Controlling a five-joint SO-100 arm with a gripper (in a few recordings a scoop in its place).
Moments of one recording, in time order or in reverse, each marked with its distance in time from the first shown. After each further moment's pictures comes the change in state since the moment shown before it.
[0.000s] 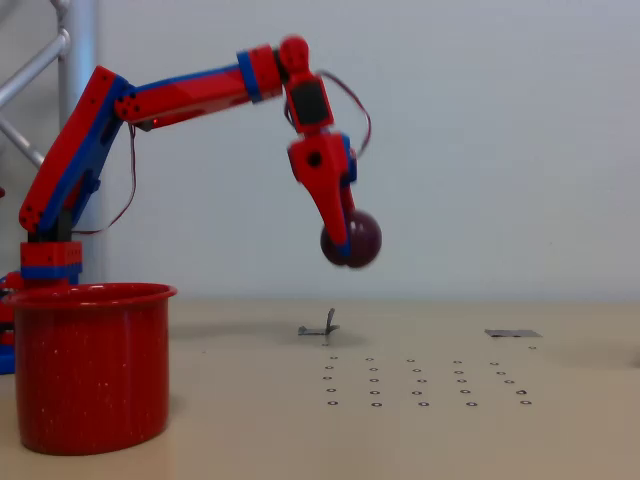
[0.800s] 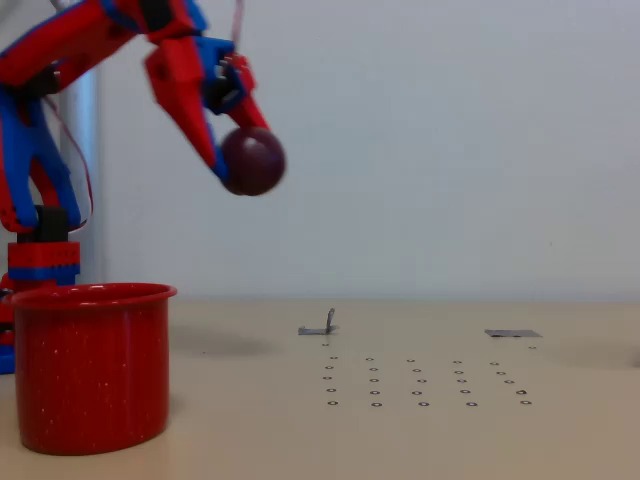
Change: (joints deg) arm 19.1 48.4 39.8 1.1 7.3
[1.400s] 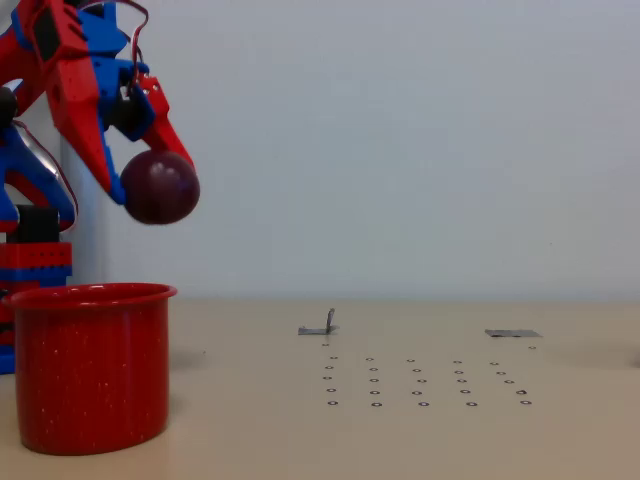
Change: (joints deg) arm 18.3 22.1 28.1 -8.1 -13.6
